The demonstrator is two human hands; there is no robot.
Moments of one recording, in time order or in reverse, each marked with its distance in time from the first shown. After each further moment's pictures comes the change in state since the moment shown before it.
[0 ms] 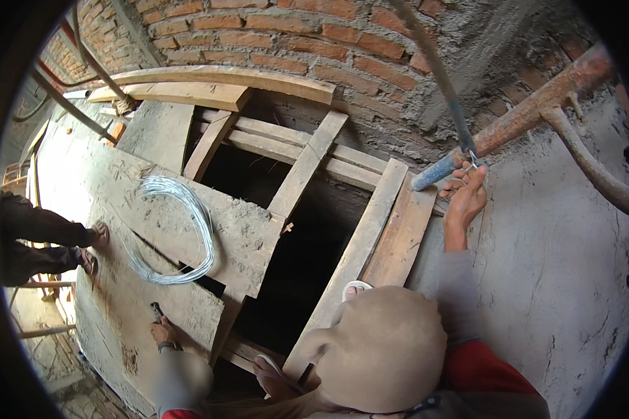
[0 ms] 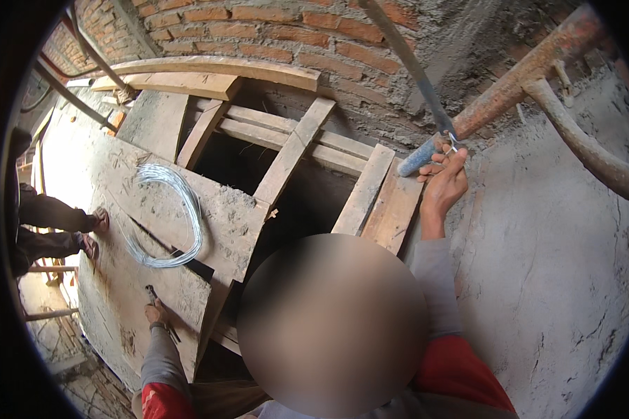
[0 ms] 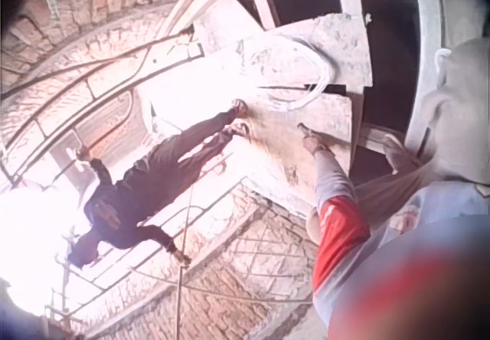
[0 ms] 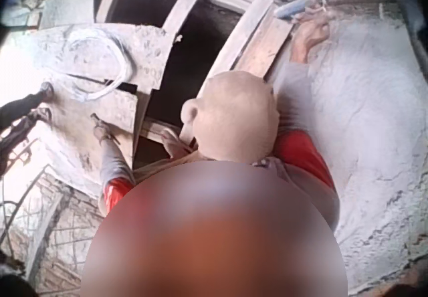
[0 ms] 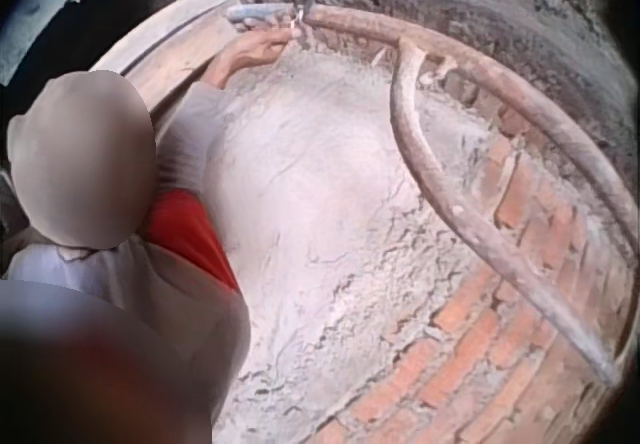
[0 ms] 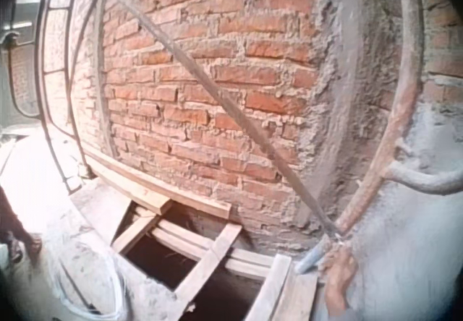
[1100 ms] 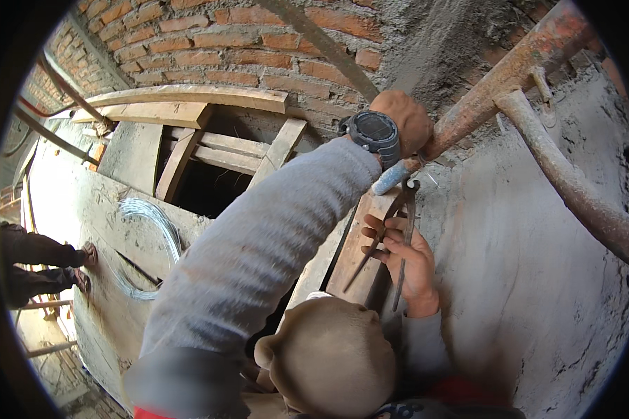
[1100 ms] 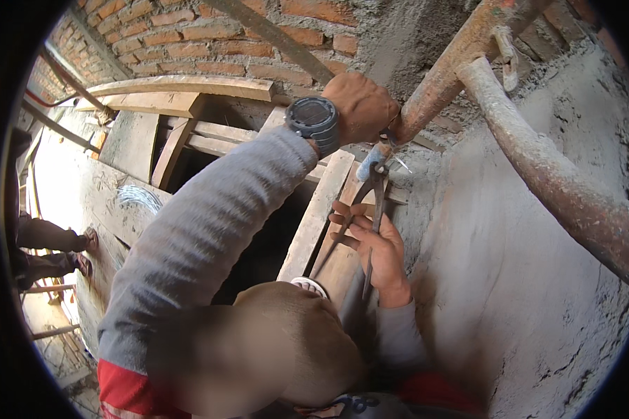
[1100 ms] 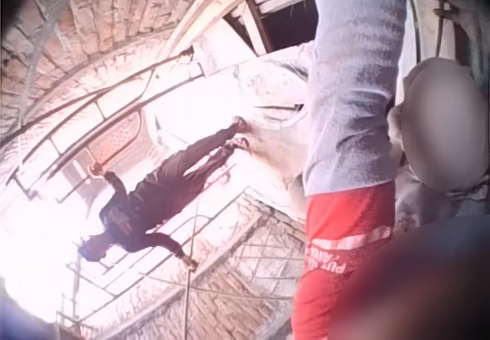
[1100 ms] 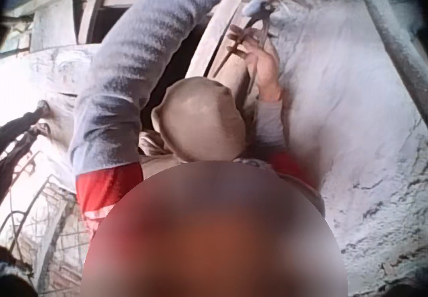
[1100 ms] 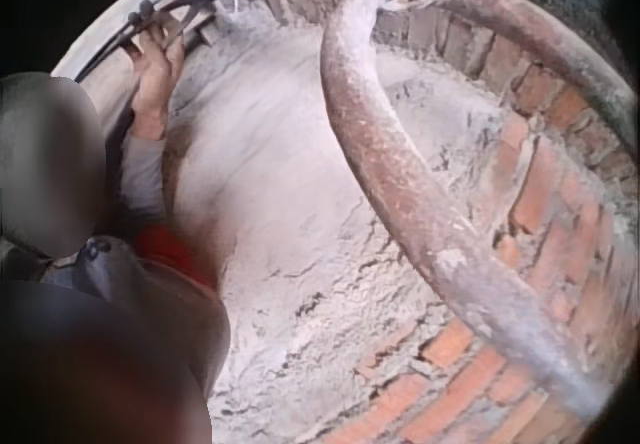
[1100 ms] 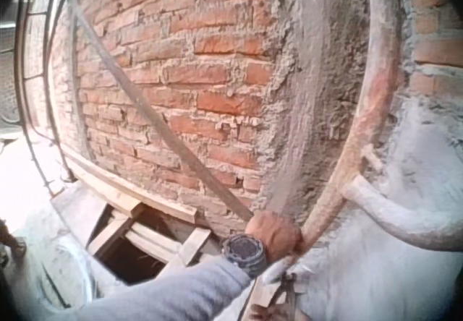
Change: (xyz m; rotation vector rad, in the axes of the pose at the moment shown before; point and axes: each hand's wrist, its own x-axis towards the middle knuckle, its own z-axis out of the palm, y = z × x) left_hand -0.541 0.683 -0.264 0.215 0.147 2.149; right_hand -0.055 -0.056 -0.065 0.412 -0.589 0.684
